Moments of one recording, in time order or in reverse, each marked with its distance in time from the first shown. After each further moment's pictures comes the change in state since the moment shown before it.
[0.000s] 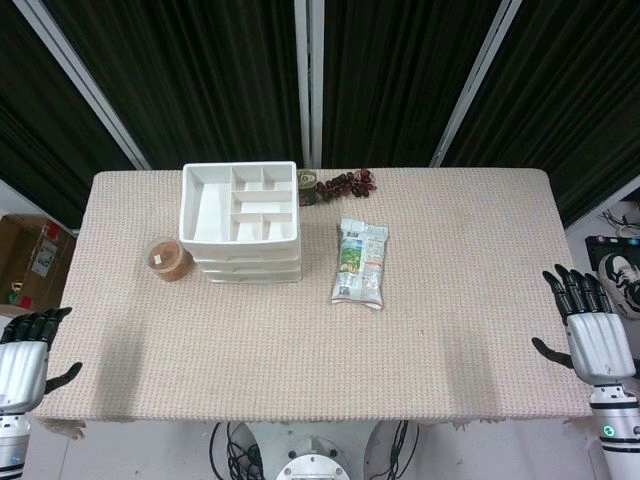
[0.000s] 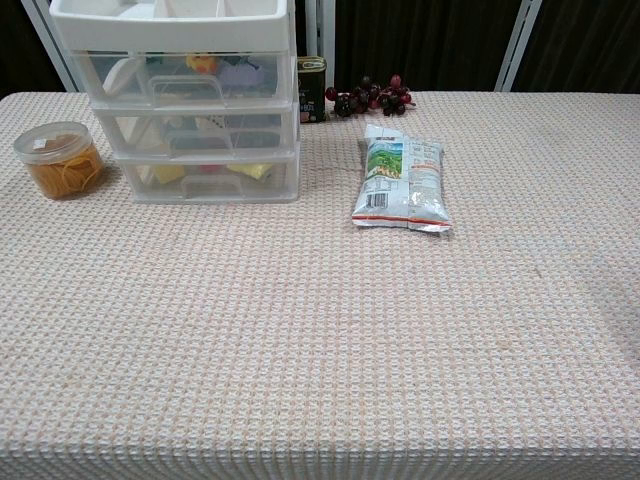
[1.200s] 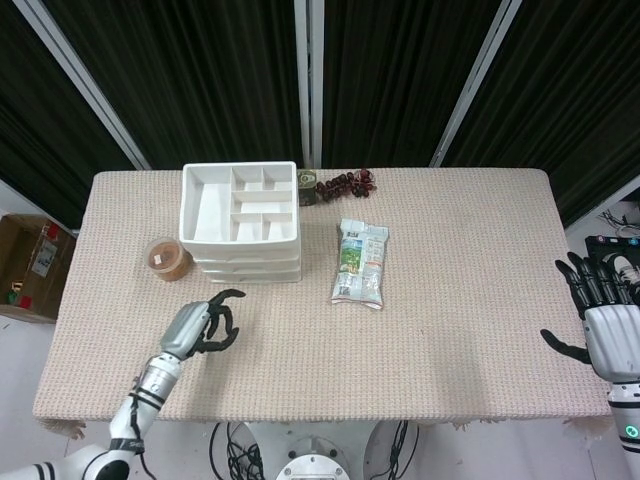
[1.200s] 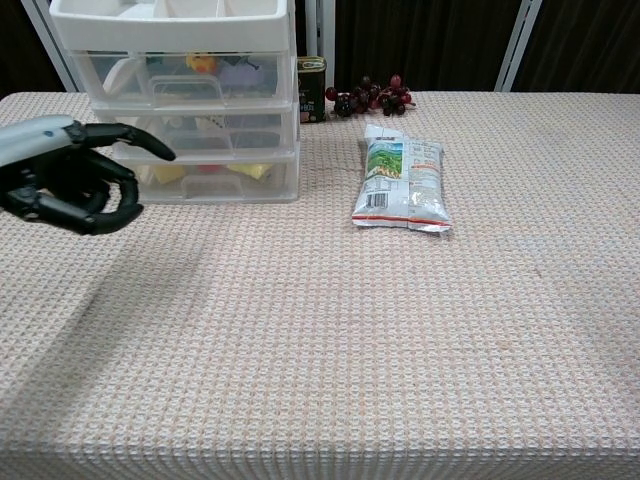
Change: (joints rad) left arm -0.386 -0.310 -0.141 -0.147 -0.193 -0.543 -0.373; right arm 0.002 0.092 0.013 -0.024 -0.054 0.053 0.123
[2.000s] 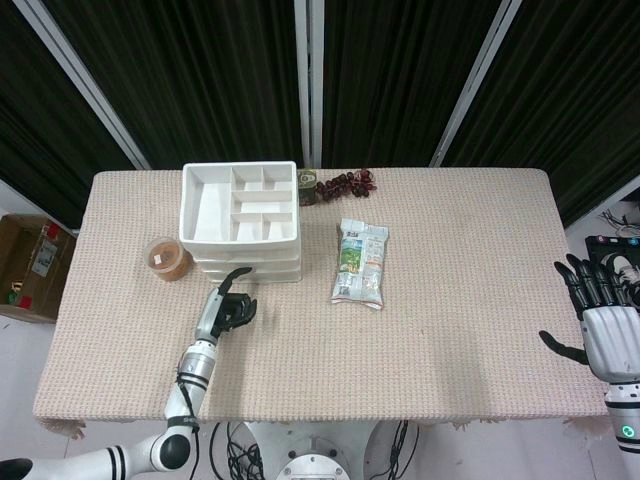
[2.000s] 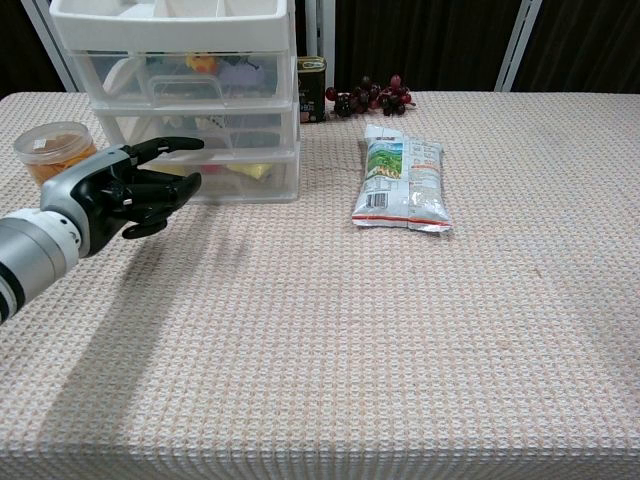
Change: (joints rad) left arm -0.023 -0.310 -0.141 0.192 -0.233 0.019 -0.296; right arm 0.000 -0.012 -0.005 -0.005 0.019 -0.011 -0.014
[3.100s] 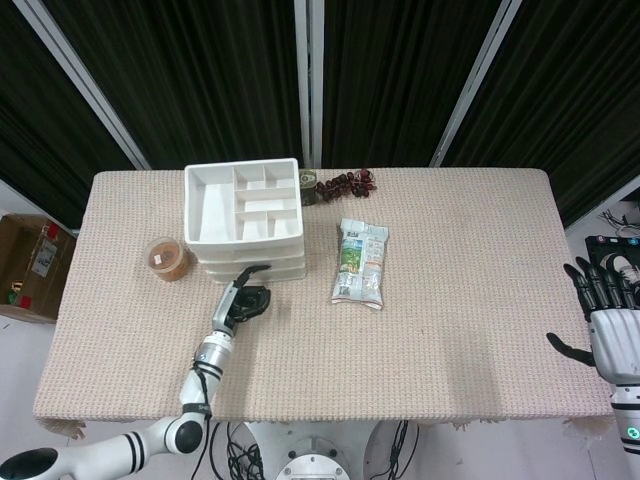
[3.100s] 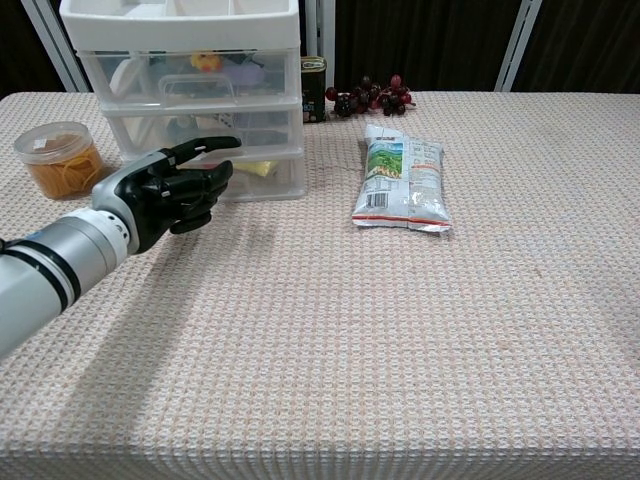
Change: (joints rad) left arm -0.061 -0.085 -0.041 0.188 0.105 -0.109 -0.326; right arm -0.010 -0.003 -0.002 0.015 0.031 -0.009 0.004
